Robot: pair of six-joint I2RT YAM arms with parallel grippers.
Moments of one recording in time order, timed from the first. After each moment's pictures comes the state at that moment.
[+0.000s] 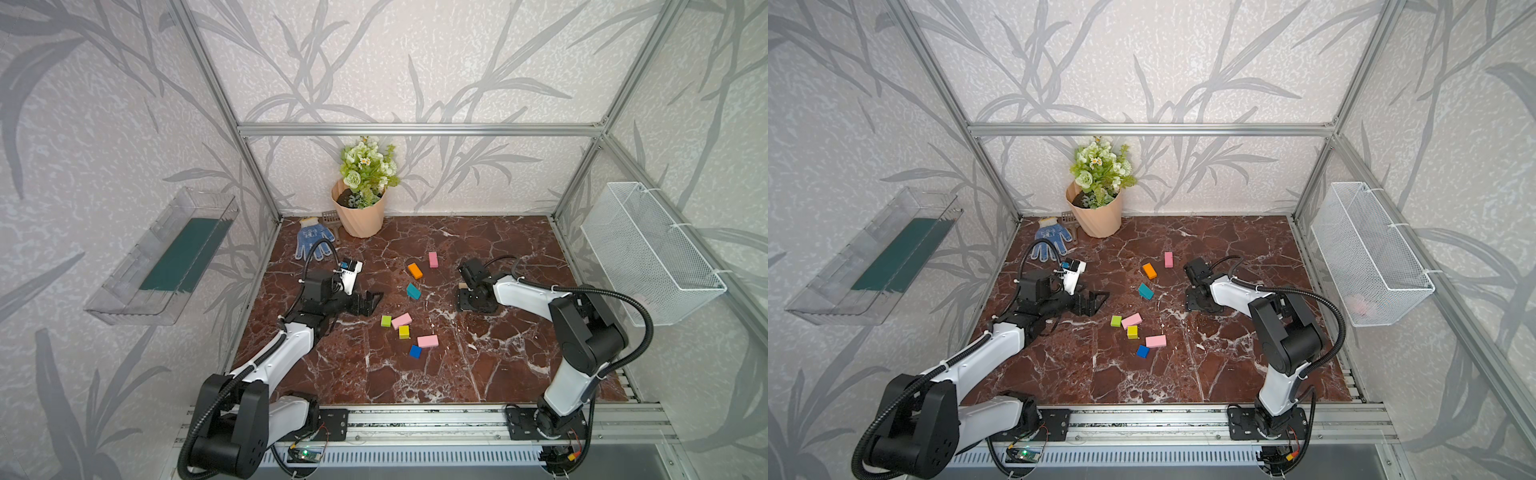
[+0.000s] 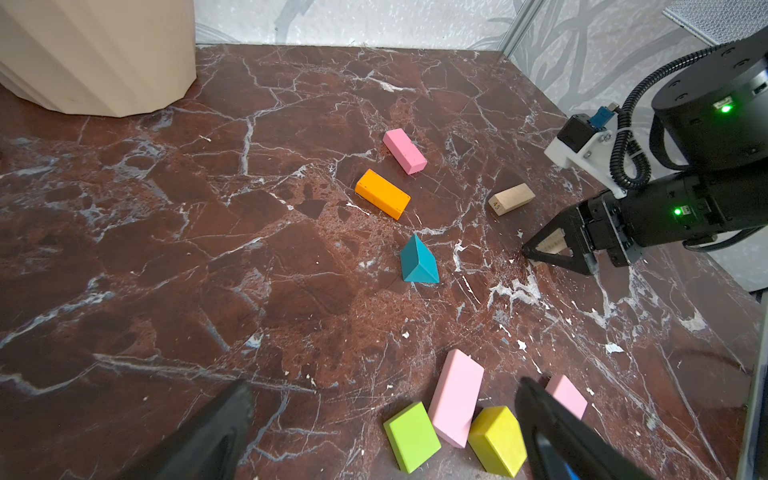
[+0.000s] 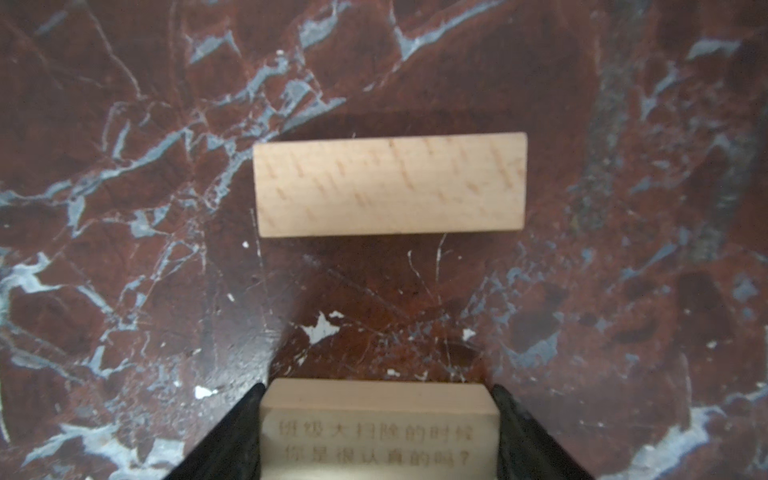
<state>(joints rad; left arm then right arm) -0.17 1.19 0.55 0.07 0.51 -0.04 0.47 1.78 1.04 -0.51 0.15 0.52</state>
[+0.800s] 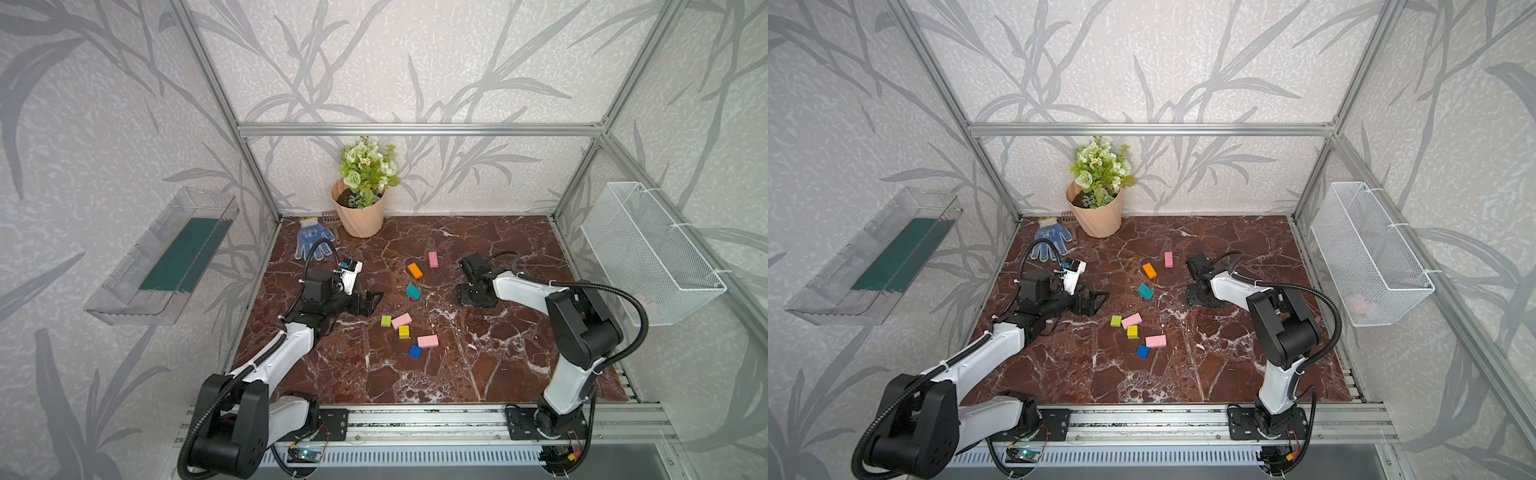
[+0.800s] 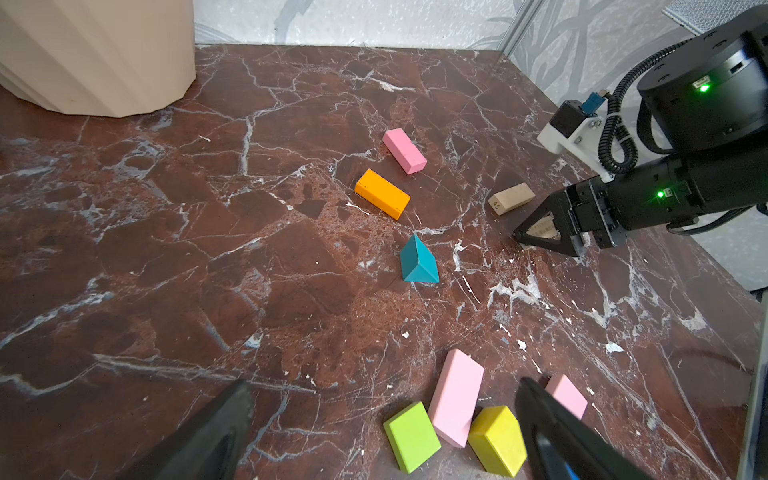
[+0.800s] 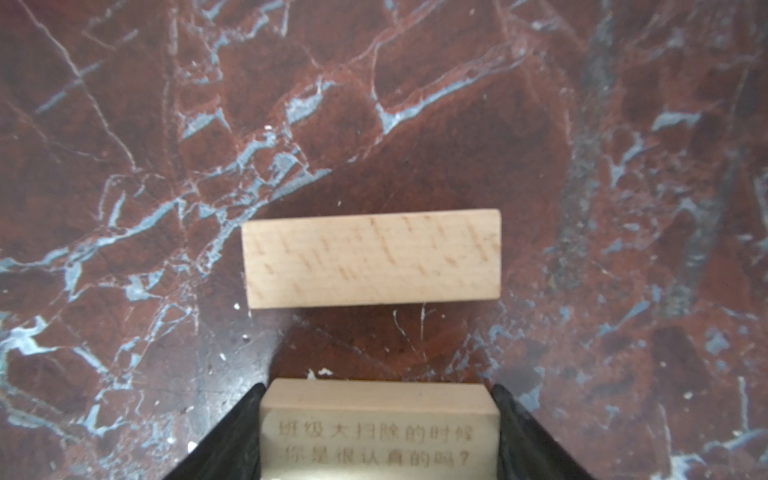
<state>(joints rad) -0.17 1.19 0.55 0.07 0.51 -0.04 0.44 1.82 1.08 -0.50 0.16 0.50</state>
